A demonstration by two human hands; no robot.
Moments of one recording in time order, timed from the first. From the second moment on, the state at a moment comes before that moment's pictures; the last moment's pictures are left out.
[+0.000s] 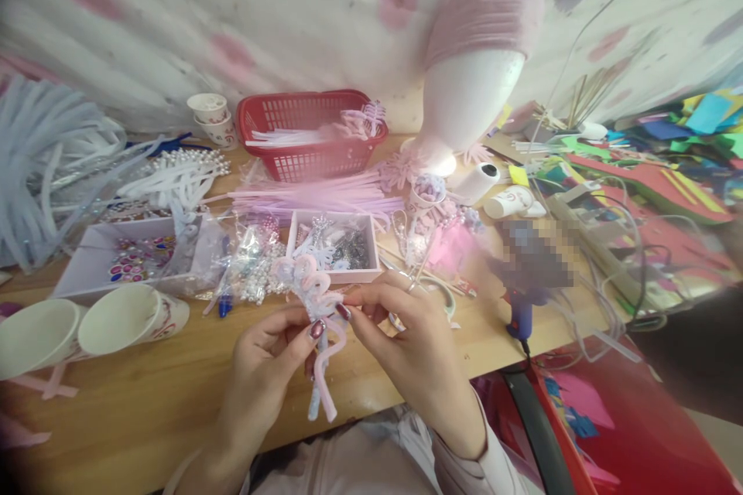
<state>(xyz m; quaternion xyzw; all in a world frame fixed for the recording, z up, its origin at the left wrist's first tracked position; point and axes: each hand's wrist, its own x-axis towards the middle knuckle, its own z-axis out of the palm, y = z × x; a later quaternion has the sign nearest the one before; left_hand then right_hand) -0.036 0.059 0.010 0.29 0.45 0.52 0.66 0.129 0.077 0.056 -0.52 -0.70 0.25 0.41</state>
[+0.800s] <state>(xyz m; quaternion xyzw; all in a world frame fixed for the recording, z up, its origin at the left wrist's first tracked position) -0.037 0.066 0.015 0.14 0.43 0.48 0.76 0.159 0.070 0.043 -0.62 -0.55 0.18 0.53</state>
